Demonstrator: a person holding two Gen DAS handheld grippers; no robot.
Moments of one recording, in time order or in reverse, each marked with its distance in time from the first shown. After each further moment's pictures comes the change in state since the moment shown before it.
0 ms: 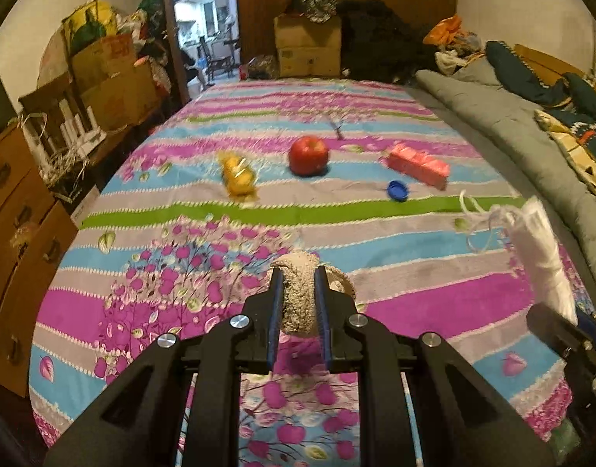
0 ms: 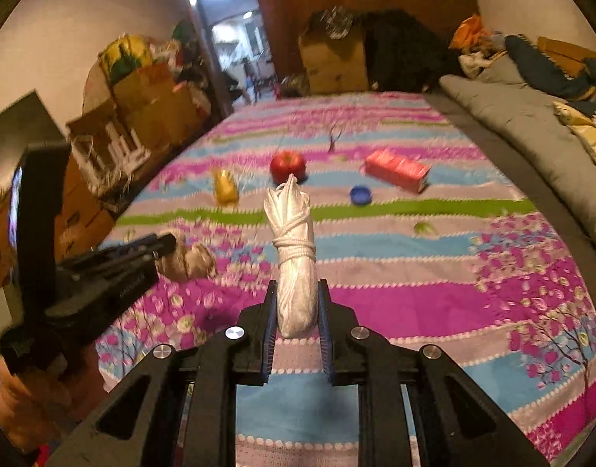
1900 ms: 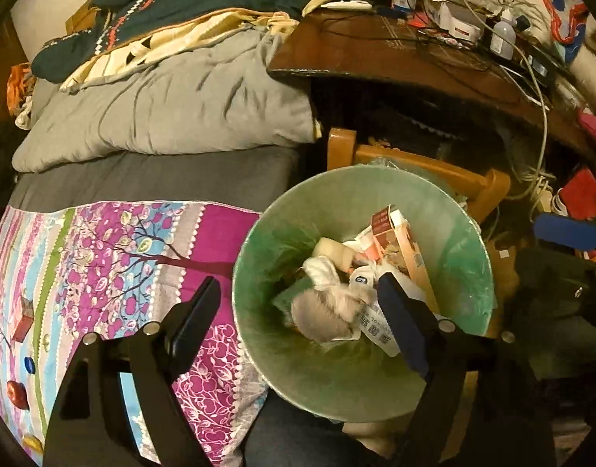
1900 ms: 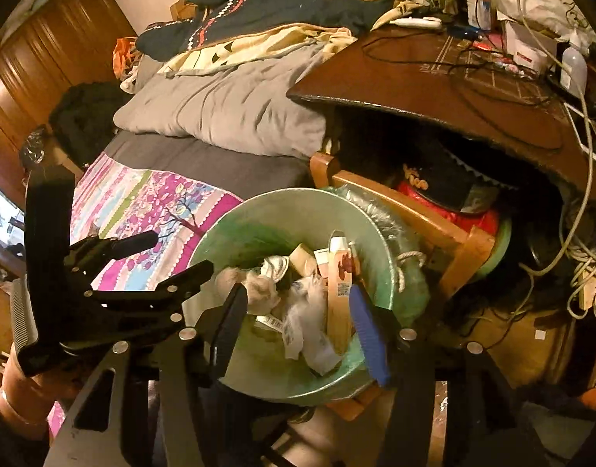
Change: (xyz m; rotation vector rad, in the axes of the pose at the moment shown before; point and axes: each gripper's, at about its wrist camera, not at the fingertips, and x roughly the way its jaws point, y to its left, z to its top) left arm -0.157 -0.453 -0.169 1.129 0.150 -0.807; right arm -0.363 -0.277 -0.252 0.884 -0.005 -0.645
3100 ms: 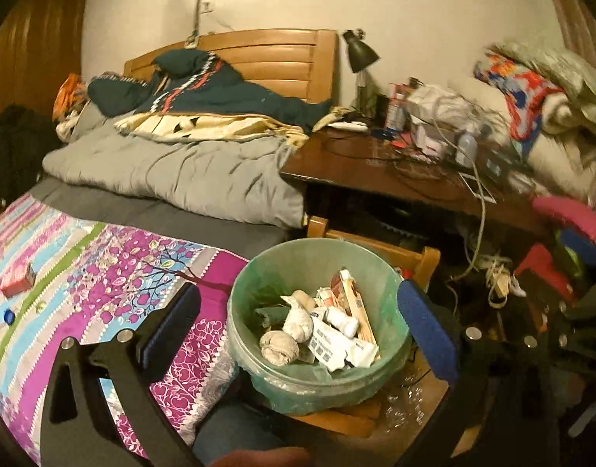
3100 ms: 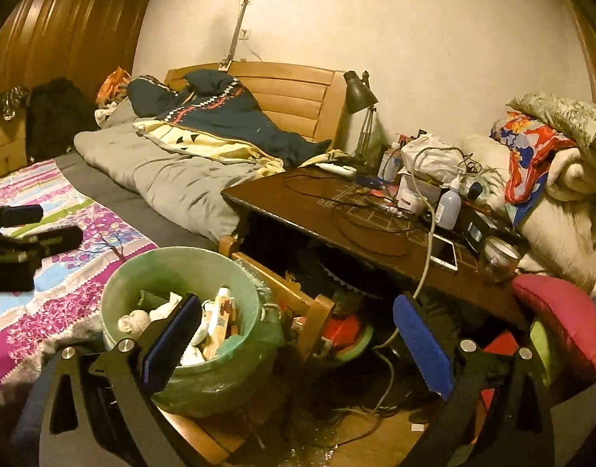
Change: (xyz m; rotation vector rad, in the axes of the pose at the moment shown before) left arm -0.123 -0.024 -0.092 -0.148 -0.449 -0.028; right arm -0.127 0.006 -0.123 -0.273 -0.523 -0.421
